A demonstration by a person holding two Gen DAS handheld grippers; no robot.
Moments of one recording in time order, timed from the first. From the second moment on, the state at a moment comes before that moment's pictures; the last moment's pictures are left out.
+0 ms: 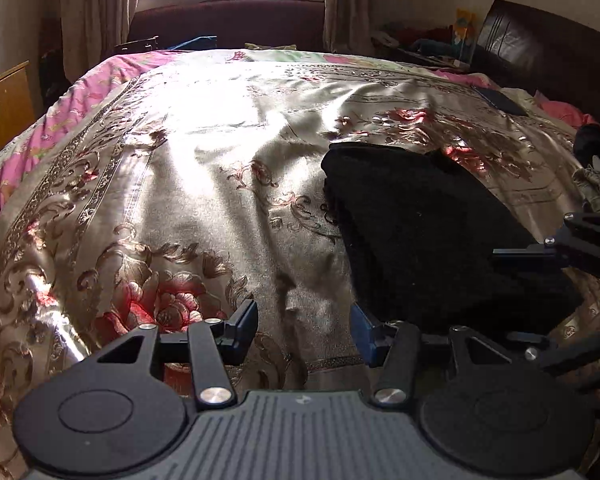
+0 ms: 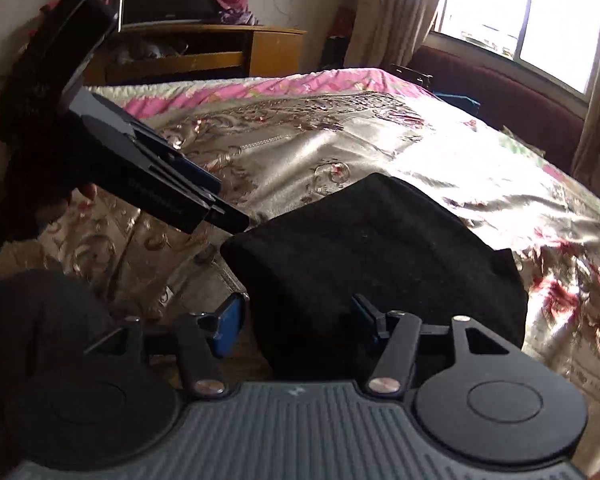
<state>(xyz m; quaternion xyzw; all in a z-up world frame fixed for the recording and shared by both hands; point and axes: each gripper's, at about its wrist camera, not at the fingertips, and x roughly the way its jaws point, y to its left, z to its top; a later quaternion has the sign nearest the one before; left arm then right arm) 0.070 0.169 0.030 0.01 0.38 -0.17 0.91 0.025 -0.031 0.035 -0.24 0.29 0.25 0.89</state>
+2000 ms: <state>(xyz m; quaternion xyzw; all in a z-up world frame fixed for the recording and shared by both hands) 0.089 0.176 0.020 -0.06 0.38 -0.17 0.91 0.102 -0.154 0.054 0.09 0.35 0.11 0.93</state>
